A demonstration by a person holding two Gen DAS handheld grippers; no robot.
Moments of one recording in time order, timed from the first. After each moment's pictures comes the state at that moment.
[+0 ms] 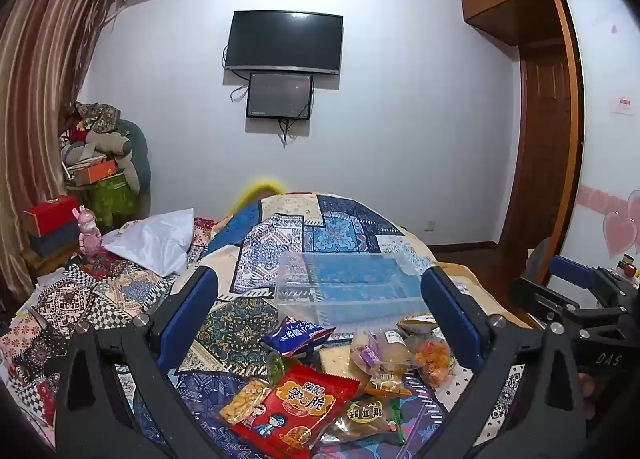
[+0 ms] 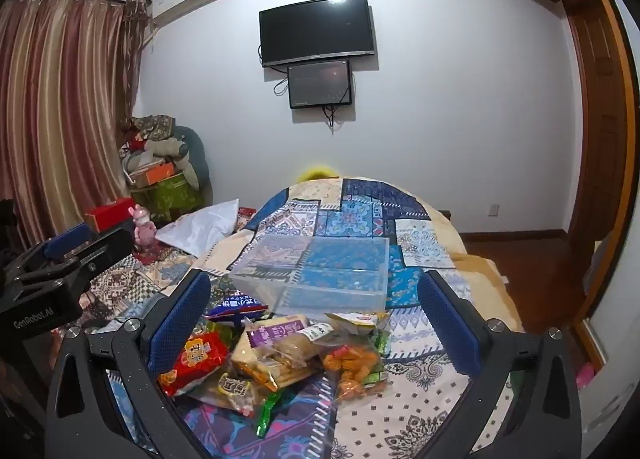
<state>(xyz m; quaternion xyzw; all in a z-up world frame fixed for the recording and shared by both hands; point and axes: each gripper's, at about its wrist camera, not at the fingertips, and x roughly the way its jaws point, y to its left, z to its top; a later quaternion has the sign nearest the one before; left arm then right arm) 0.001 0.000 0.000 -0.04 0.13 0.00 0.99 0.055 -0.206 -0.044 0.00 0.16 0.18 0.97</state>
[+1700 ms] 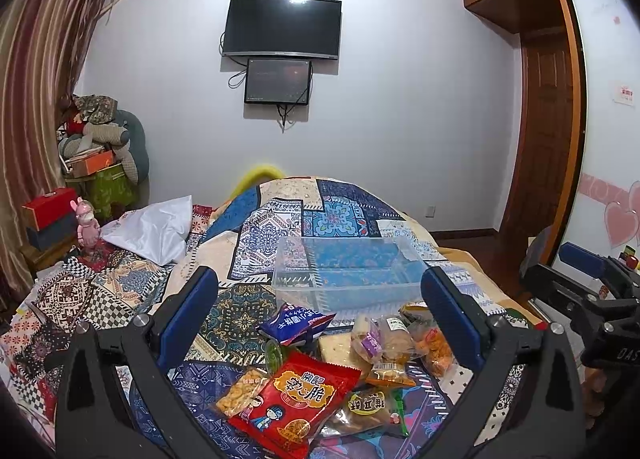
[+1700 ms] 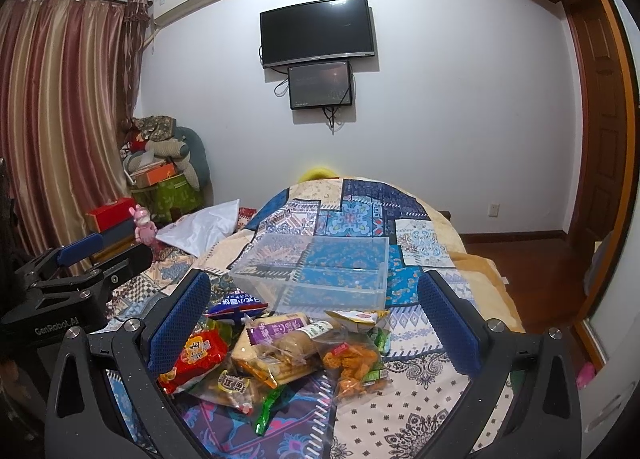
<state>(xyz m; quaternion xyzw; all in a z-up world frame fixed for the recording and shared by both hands) 0.011 -0.001 -0.013 -0.04 0.16 0.00 0.99 0.054 -0.206 -0.046 0.00 0.16 0.18 0.97</state>
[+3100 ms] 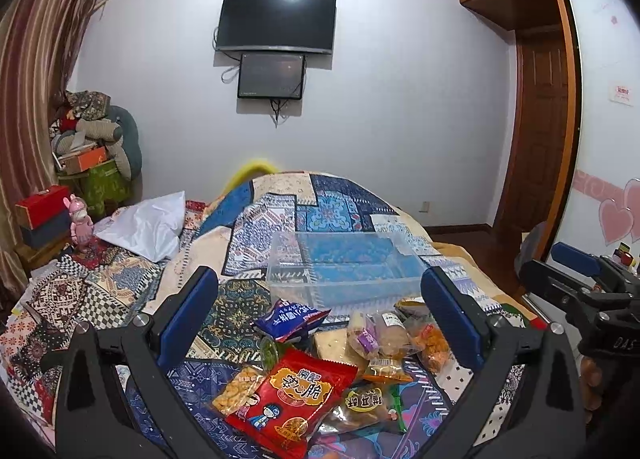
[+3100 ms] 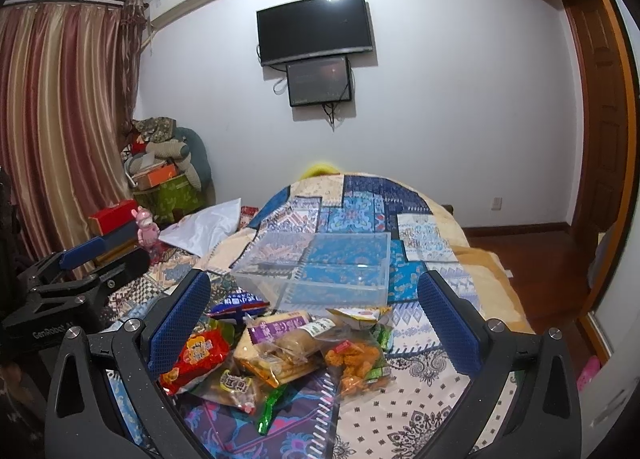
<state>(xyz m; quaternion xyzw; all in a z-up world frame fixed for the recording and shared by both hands) 0.017 0.003 -0.014 -0.04 0.17 -0.02 0.98 0.062 -0.210 -0.049 0.01 0.17 0.18 0.97</state>
